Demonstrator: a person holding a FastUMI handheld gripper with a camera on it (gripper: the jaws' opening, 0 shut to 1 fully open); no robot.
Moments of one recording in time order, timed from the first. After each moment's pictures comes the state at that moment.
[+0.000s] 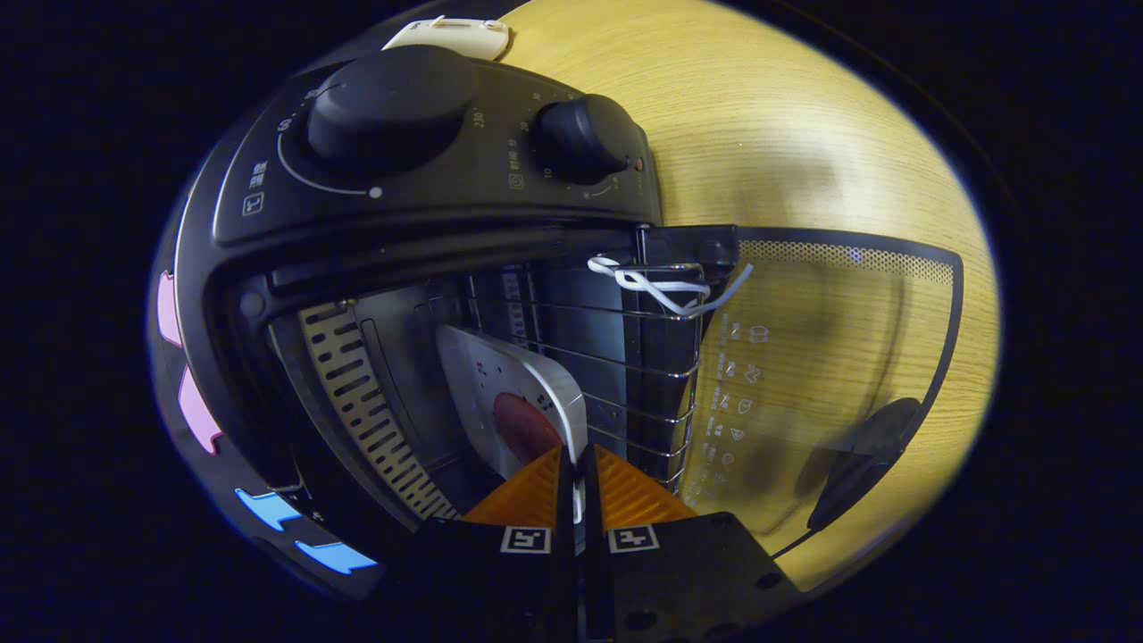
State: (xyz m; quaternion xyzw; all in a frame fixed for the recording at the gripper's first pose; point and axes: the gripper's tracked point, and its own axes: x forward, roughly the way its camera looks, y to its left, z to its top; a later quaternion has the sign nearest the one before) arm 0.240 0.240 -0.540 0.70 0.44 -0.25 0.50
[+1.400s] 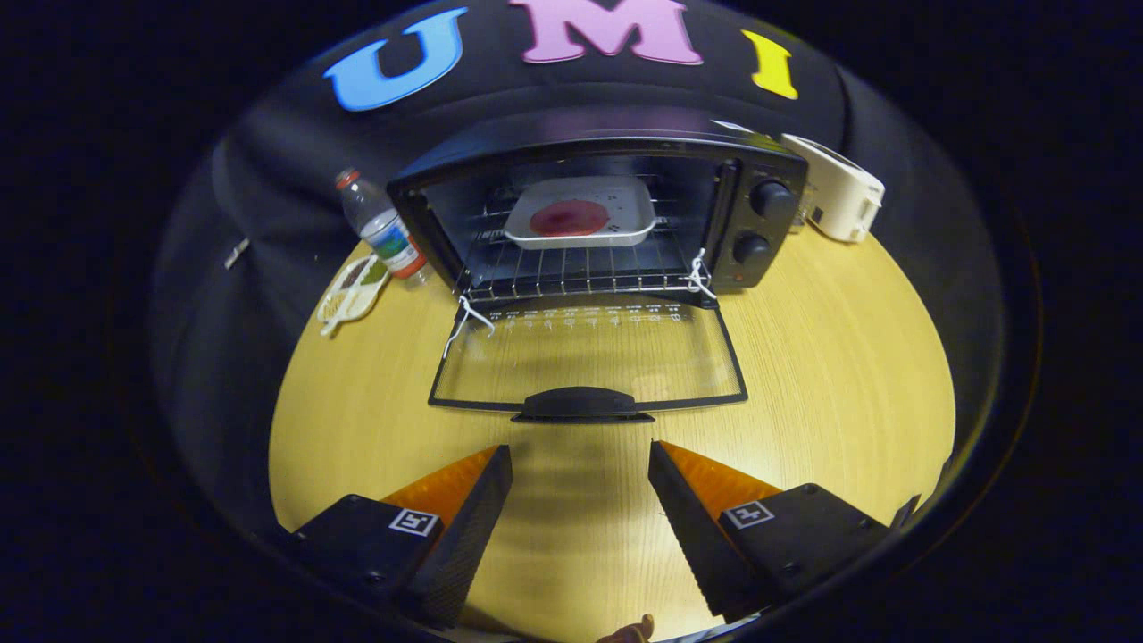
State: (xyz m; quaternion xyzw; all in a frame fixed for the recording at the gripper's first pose) arm 0.043 0.245 -0.499 0.05 0.53 0.10 0.84
